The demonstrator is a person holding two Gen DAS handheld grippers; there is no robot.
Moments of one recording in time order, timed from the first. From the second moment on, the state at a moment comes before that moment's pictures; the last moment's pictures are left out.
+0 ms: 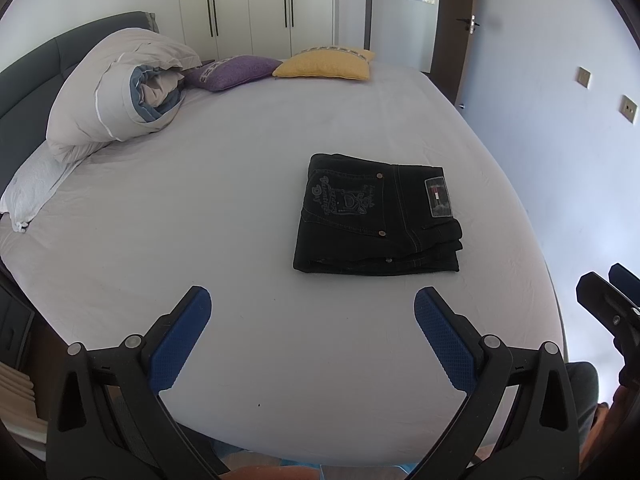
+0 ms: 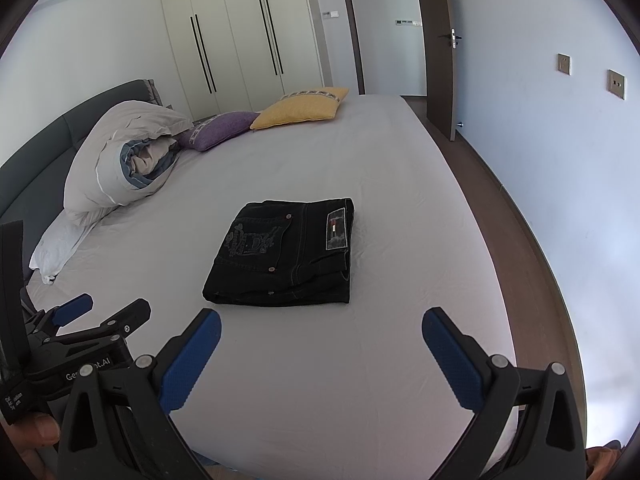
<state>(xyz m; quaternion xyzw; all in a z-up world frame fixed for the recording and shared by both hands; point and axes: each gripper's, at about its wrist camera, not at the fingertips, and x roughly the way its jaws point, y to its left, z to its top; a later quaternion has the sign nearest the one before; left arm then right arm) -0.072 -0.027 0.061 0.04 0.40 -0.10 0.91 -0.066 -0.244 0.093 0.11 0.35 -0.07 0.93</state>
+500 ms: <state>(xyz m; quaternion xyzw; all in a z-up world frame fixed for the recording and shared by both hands) -0.072 -0.024 0.058 0.04 0.40 -0.10 0.91 -0.064 -0.243 0.092 0.11 0.36 -0.07 0.93</state>
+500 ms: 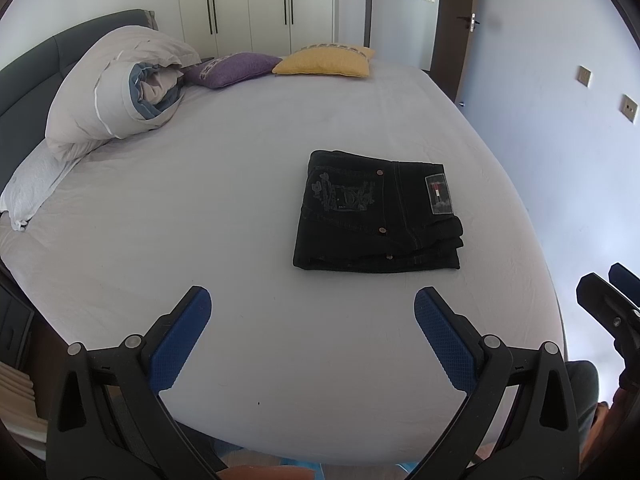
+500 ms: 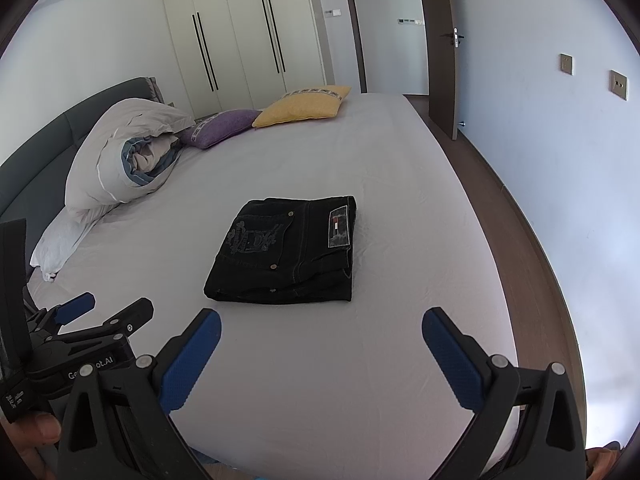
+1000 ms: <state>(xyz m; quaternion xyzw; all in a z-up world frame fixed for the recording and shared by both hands) -0.068 -0.021 0.052 0.04 0.41 -0.10 0.91 -0.065 -0.242 0.091 0.11 0.36 -0.07 0.93</state>
